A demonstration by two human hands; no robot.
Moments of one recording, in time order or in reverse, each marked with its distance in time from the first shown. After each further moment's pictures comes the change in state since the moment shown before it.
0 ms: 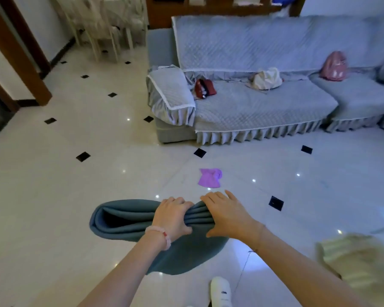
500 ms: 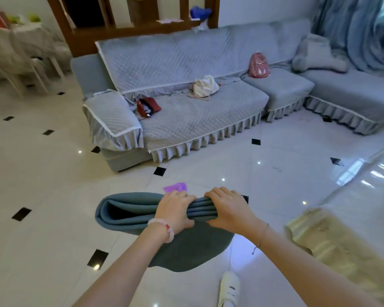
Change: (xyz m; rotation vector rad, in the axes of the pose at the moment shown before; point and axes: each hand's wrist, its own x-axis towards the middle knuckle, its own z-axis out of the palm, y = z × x) left_hand 0.120 0.115 -0.031 0.106 0.008 0.344; right_hand -0.054 0.127 -0.013 0.011 0.402 0.320
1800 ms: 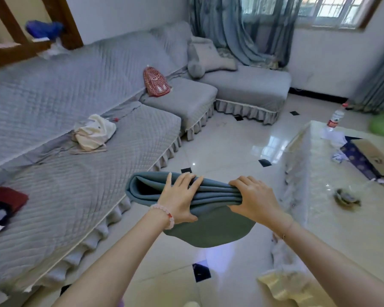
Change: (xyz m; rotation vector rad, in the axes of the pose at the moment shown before) left_hand 0.666 0.136 -0.032 0.269 -0.043 0.678; right_hand 0.188 0.548 -0.030 -0.229 0.240 0.664
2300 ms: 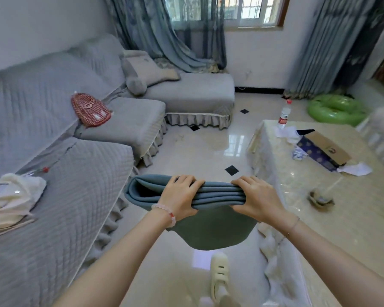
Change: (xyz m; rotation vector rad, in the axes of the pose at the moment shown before) left_hand 0.286 -0.024 -0.014 -0.021 0.257 0.423; right_hand 0.115 0.171 0.030 -0.022 -0.079 0.328
